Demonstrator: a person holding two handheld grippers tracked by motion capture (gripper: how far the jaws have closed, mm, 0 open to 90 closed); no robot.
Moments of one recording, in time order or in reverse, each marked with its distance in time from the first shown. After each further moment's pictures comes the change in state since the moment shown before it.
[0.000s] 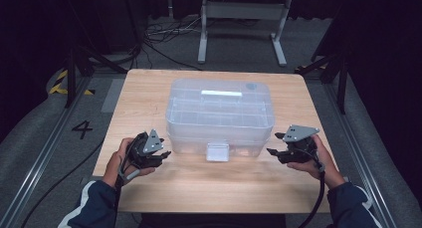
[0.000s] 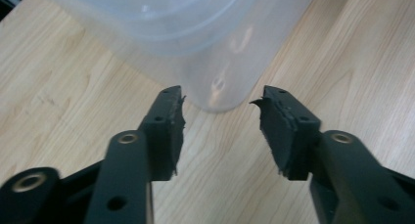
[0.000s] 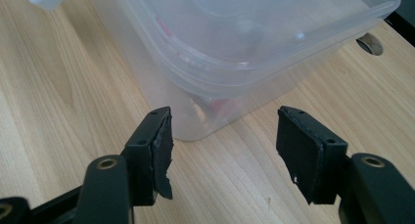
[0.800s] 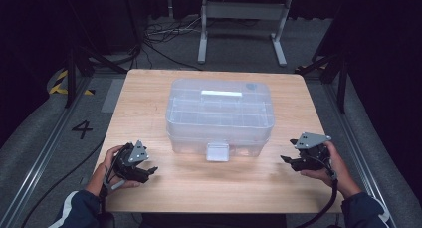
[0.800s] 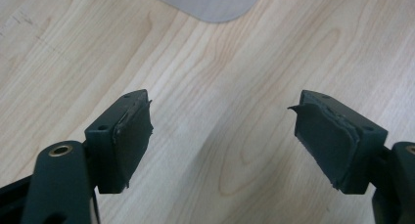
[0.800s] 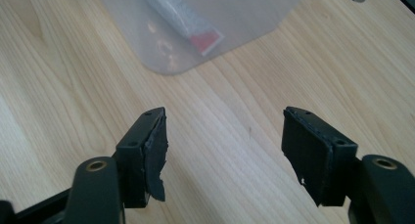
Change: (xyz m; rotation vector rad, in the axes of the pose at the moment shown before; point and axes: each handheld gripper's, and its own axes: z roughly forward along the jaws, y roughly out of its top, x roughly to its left) left arm 0.002 -0.054 -0.004 0.068 -0.034 -0.045; right arm -0.004 -0.039 -0.017 0.100 -0.057 0.011
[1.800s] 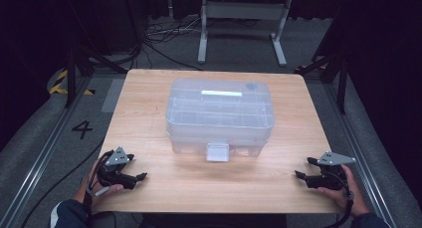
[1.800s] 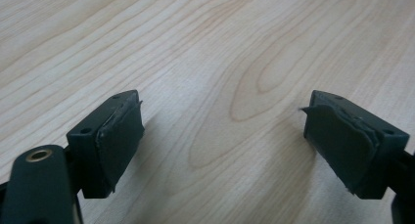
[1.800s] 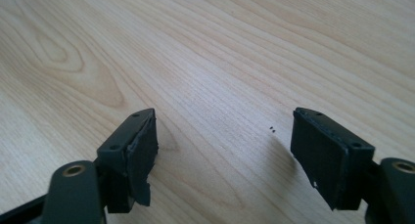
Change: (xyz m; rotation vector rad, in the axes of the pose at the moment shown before) left arm 0.015 -0.057 0.003 -0.098 -0.082 -0.212; right arm 0.001 -0.100 0.005 -0.086 0.011 0.324
